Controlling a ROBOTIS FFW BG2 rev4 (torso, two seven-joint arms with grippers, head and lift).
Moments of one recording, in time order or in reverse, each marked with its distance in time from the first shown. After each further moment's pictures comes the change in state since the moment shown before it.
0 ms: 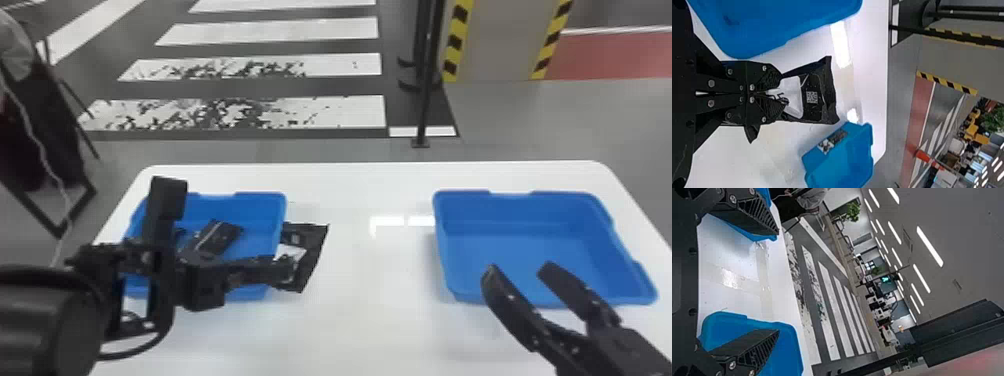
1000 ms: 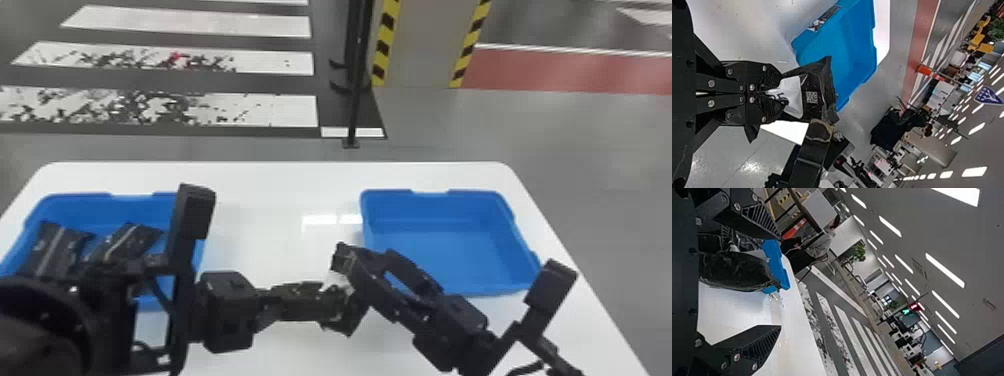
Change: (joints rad) left arm -0.018 -0.033 -0.263 -0.048 0.222 -0.033 0.052; right arm -0.170 0.001 0.061 0.115 -0.124 0.192 0.090
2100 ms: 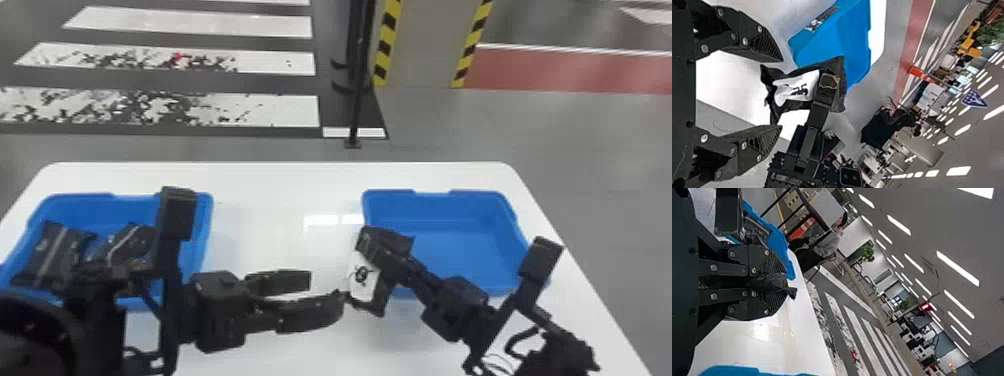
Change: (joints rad) left arm 0.042 -0.012 0.060 0.000 0.055 -0.047 0.019; right arm -0.150 -0.033 -0.060 0.129 -0.001 0.079 0.033
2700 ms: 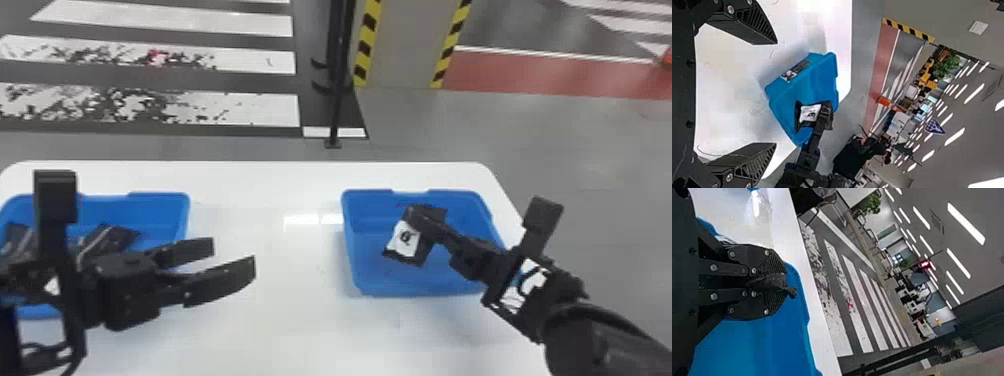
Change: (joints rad) left arm 0.038 -0.015 0.193 0.000 -0.002 -0.075 -0.001; right arm -0.305 -0.102 -0.152 0.378 0.091 -0.010 -0.026
